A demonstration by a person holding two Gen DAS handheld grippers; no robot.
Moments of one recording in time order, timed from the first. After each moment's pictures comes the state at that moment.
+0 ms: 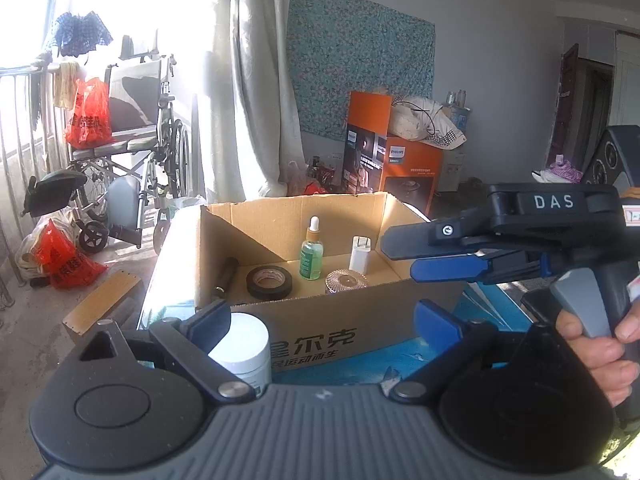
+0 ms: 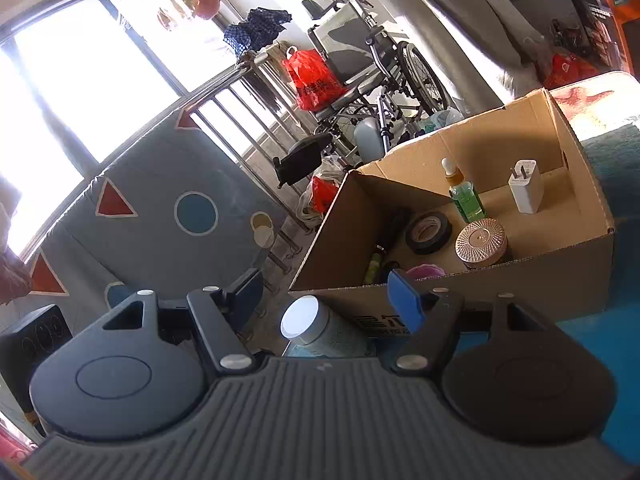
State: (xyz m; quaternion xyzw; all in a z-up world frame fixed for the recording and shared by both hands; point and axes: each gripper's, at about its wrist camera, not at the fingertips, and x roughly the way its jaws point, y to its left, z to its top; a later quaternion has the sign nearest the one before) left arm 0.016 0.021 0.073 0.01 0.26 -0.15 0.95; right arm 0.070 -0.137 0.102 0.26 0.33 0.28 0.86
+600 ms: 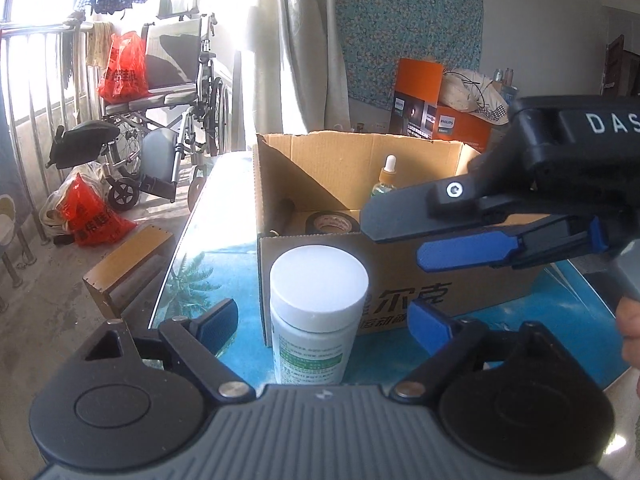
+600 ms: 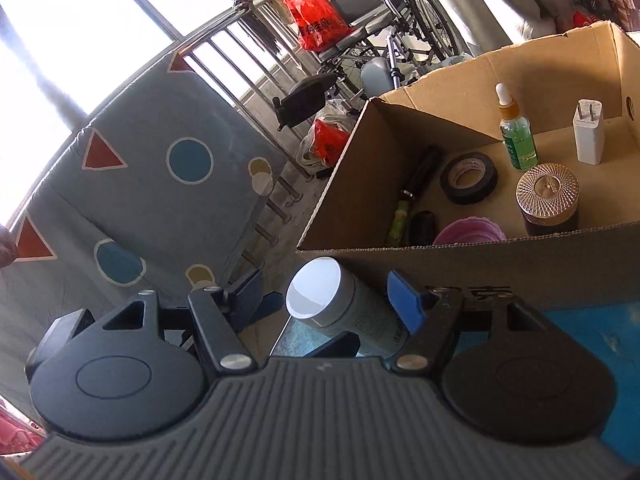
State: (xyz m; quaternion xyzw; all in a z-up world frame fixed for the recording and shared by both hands) left arm 0.061 0.057 0.010 0.00 0.31 -0.10 0.95; right arm 0.123 -0.056 0.064 0.23 0.40 0.29 0.84
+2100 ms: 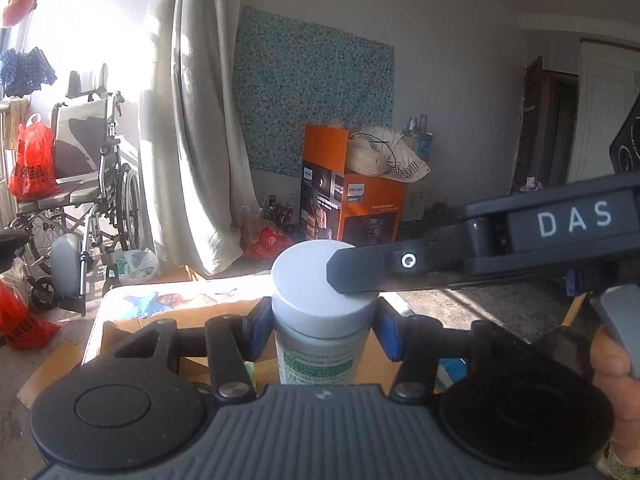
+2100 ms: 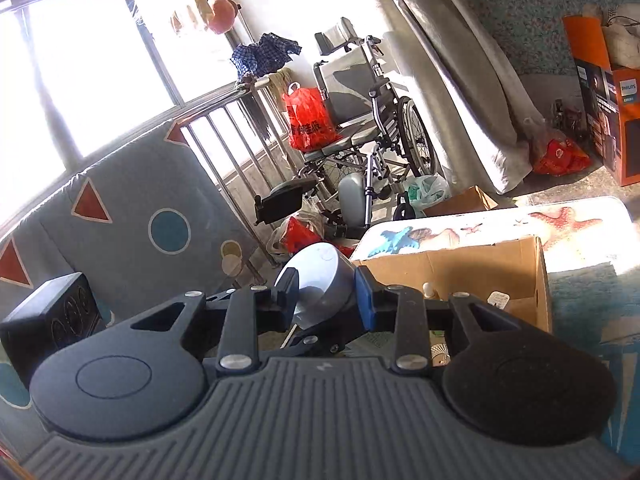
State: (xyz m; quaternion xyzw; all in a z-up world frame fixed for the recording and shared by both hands) left arm 0.141 -0.078 0.114 0.02 0.22 -0.22 0.95; right arm 0.143 -0.188 0.198 0.18 0.28 0.23 0.91
